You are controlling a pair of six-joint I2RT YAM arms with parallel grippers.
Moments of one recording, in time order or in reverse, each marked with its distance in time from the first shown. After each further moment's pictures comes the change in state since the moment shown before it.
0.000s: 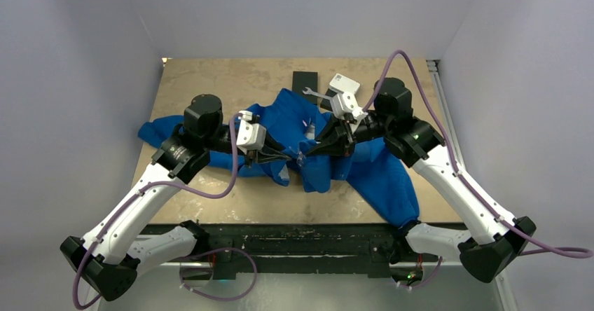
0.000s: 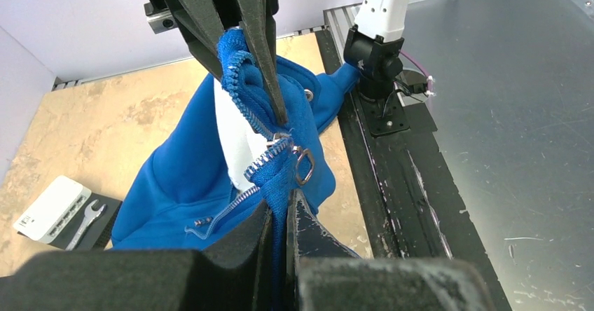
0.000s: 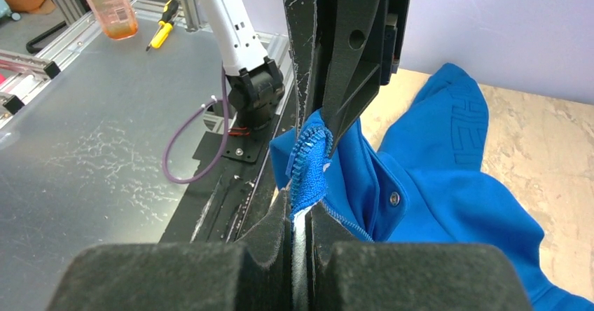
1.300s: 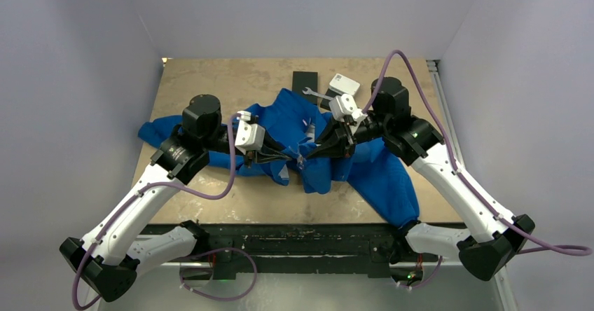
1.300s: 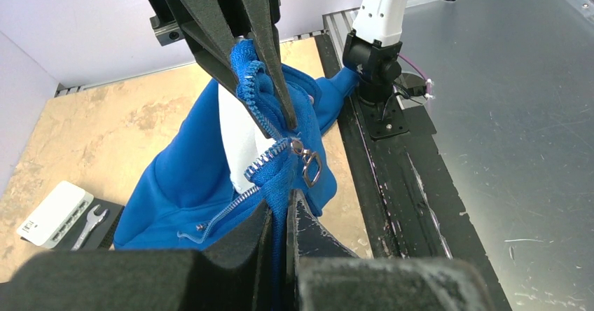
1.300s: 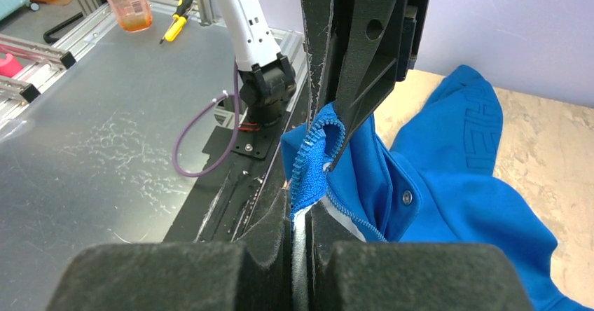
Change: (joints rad) left arm 0.000 -0.007 0.000 0.018 0.008 -0.016; right arm 0.004 0.014 0.019 -0.060 -0.039 -0.055
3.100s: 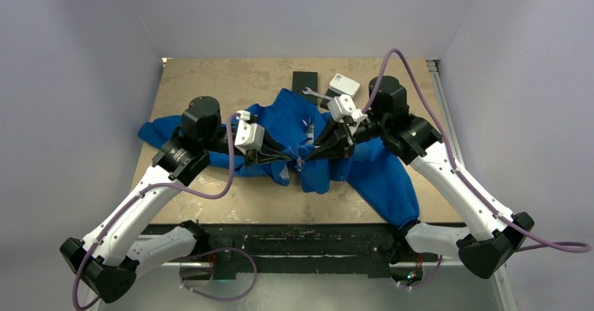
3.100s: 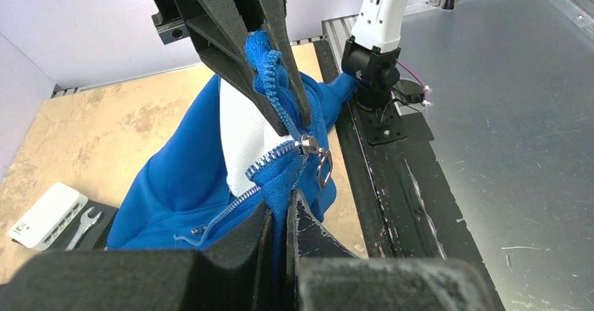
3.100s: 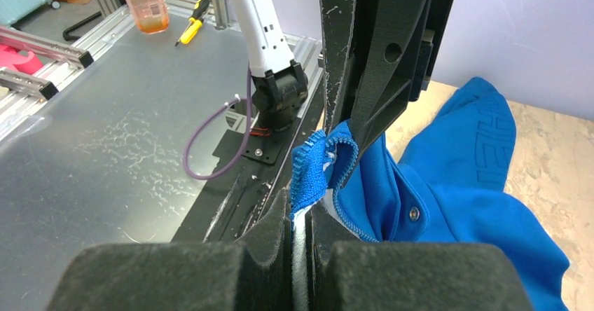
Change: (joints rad) left arm 0.000 -0.010 -0.033 0.061 0.003 -0.052; right arm 0.018 0.010 0.019 -0.007 -0.030 -0.005
